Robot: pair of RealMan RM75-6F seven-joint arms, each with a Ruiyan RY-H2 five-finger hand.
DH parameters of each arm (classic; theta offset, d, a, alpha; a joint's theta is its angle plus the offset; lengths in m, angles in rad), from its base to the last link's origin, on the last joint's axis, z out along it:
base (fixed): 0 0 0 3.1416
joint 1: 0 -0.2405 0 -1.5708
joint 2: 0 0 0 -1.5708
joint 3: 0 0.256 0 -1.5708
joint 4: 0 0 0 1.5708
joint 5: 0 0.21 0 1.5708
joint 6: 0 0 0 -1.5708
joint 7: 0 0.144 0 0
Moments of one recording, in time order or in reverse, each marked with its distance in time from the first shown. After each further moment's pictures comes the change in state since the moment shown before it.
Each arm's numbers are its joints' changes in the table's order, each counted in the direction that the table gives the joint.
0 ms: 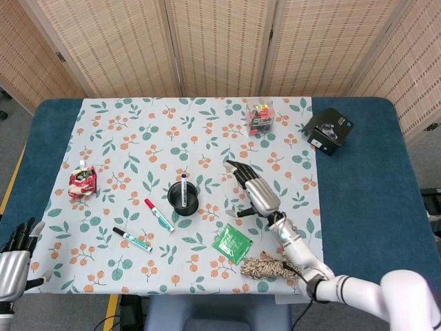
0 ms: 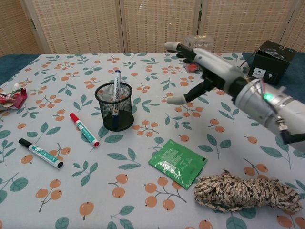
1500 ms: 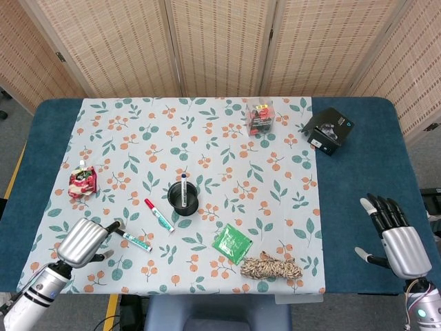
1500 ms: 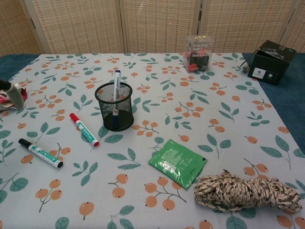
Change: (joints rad) left arm 0.336 0.030 -0.024 0.049 0.255 0.288 -0.080; right arm 0.574 -0.557 -0.225 -0.270 -0.186 -0.437 -0.253
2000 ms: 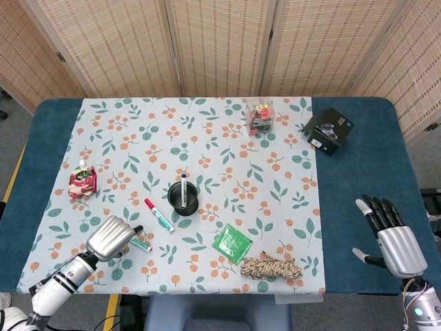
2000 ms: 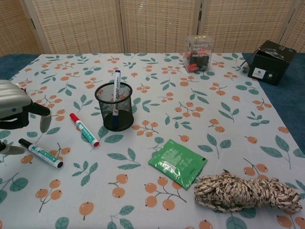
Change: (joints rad) left arm 0.136 0.072 -0.005 0.008 -0.090 0.224 0.186; right arm 0.002 -0.004 0.012 -0.004 -0.015 0.037 -0.012
